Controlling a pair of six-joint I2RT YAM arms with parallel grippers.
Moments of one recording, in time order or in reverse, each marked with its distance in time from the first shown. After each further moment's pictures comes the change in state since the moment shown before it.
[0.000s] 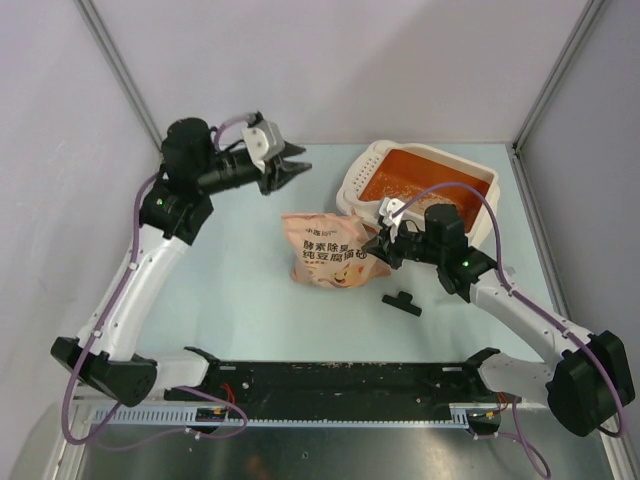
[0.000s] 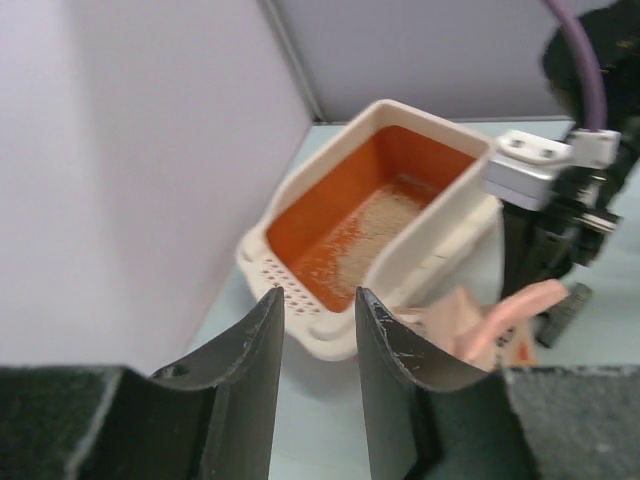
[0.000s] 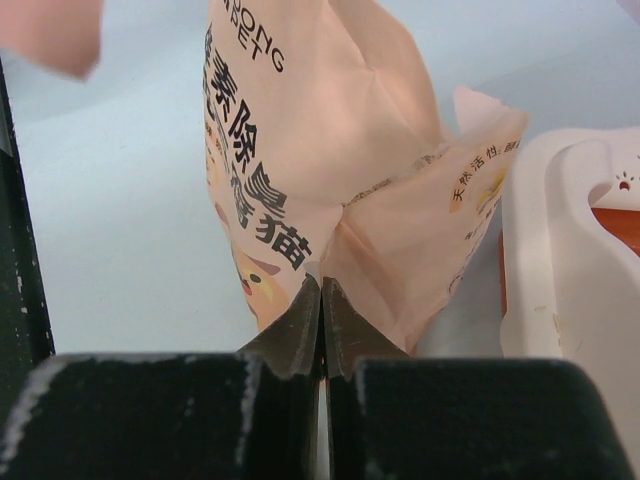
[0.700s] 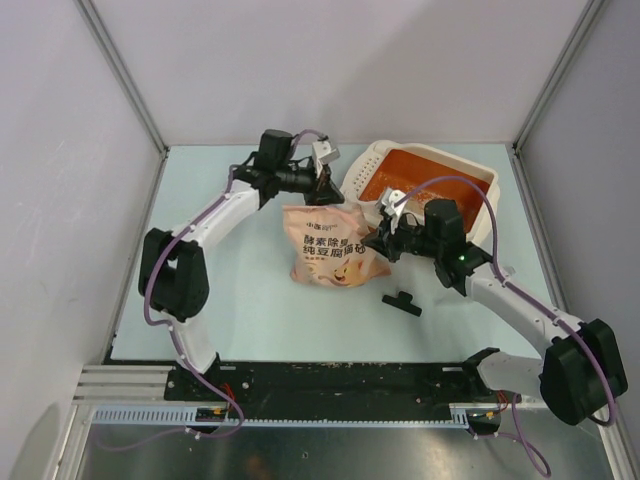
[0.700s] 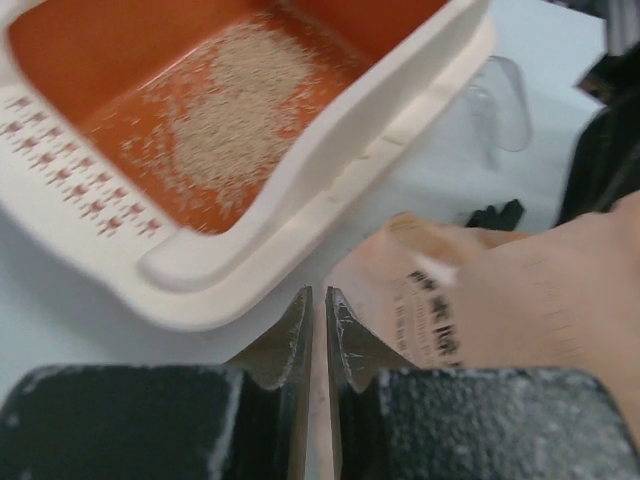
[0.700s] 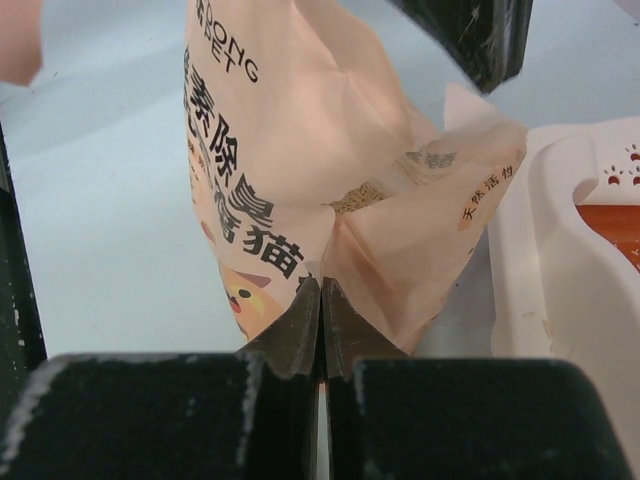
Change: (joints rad) left arm 0.025 0.565 0.032 0.046 0.135 -0.071; right arm -0.029 0.057 0.005 0.080 -0.007 0.077
